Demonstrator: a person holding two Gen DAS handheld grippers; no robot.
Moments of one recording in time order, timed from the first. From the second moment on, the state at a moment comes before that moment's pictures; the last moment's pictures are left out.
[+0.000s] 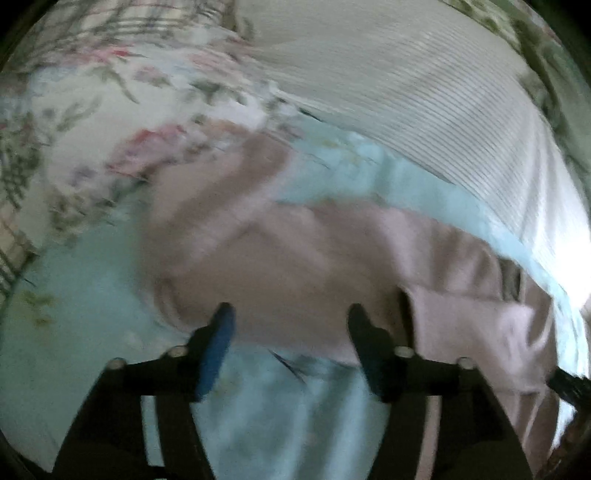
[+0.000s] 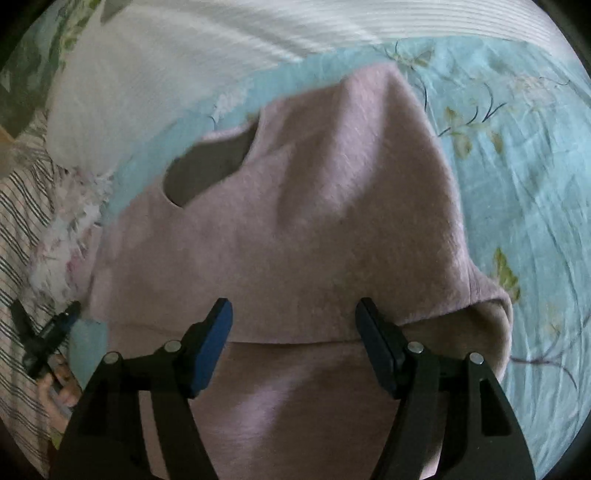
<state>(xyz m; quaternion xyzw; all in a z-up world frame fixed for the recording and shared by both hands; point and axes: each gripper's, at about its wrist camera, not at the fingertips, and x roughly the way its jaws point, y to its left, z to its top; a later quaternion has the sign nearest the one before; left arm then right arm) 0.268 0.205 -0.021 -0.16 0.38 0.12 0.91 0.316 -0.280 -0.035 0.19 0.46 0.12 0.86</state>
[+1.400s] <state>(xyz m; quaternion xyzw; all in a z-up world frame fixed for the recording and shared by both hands) 0.296 -0.003 0.035 -0.12 0.29 -0.14 0.94 0.245 -0.248 -0.013 0.27 0.39 0.22 0.85</state>
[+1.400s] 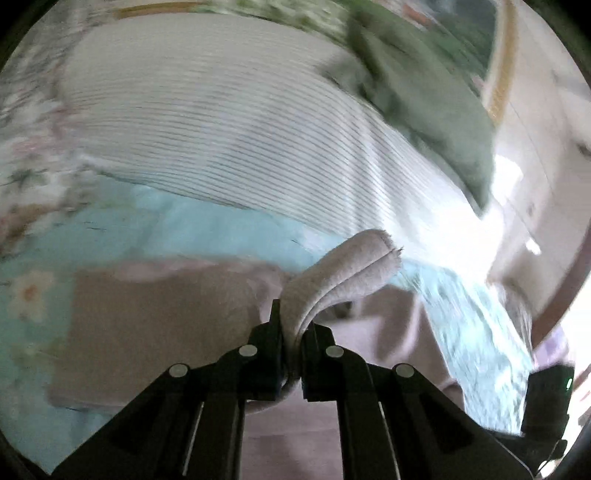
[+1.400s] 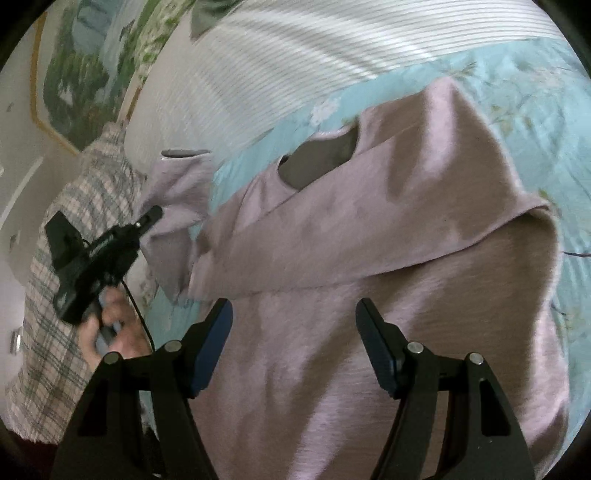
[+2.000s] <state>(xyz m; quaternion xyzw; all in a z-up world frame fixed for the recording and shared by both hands) 0.279 -0.049 -0.054 -0.07 0.39 -0.16 0.90 0.276 -0.265 -0.028 0.32 0.39 0.15 0.85</state>
